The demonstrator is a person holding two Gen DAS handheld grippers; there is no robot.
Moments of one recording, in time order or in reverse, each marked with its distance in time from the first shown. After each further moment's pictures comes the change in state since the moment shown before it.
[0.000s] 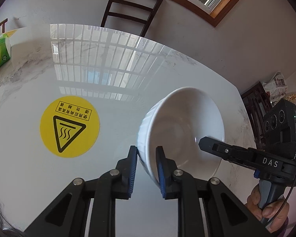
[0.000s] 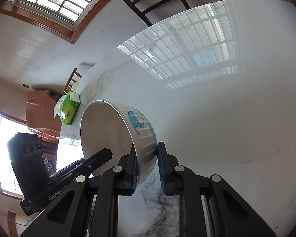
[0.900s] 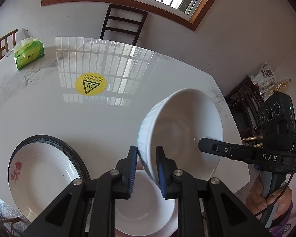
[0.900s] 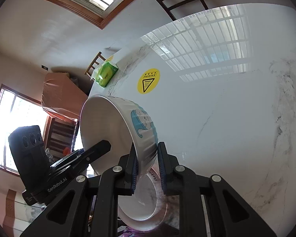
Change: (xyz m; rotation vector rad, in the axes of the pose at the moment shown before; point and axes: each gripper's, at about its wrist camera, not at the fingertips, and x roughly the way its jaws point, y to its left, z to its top) left arm -0.159 -0.036 -0.147 0.072 -0.077 0.001; right arm -0.112 0.066 -0.153 -0.117 0.030 0.071
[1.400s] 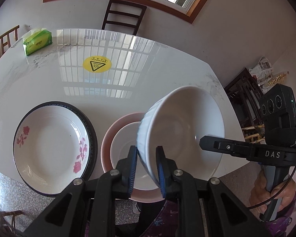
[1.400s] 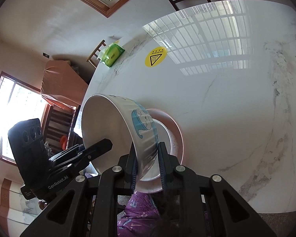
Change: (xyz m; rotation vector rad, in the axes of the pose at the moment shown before) left arm -0.033 0.006 -0.067 0.012 0.039 0.001; right arm -0.005 0.023 -0.069 -0.043 0.053 -0.022
